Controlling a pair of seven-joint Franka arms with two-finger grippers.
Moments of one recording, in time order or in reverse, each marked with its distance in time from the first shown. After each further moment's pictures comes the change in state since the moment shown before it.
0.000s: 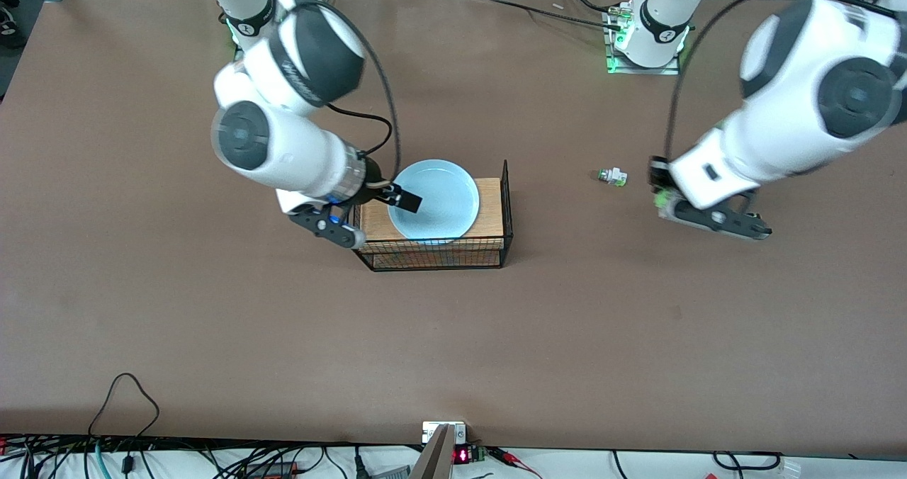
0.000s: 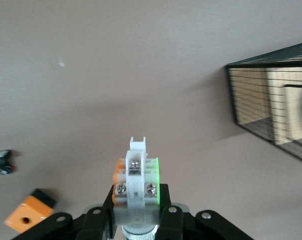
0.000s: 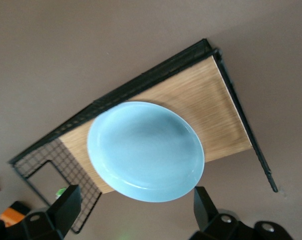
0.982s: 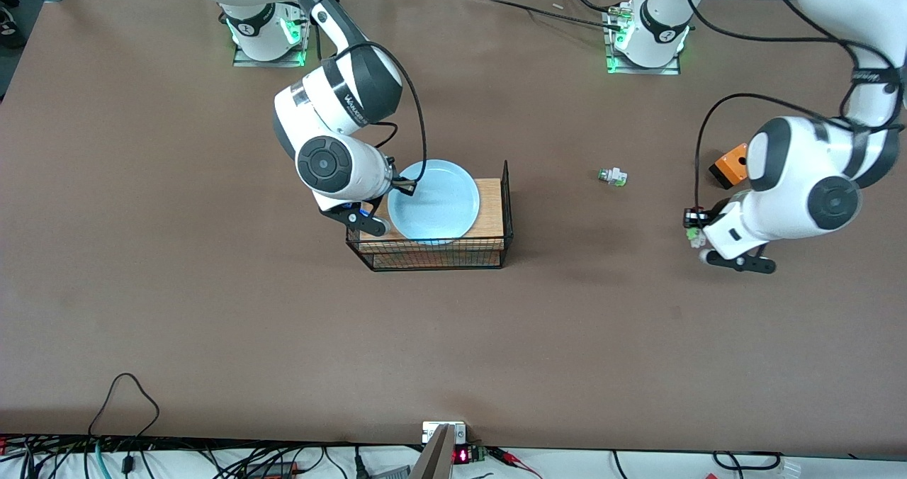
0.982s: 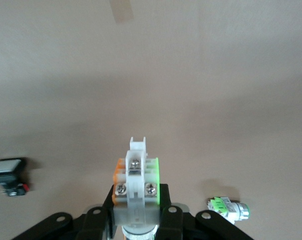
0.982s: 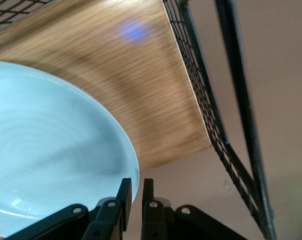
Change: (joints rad) left arm 0.012 0.072 0.340 -0.361 0.002 0.383 0.260; right arm 0.071 0.039 0.027 -0.189 -0.150 -0.037 0.005
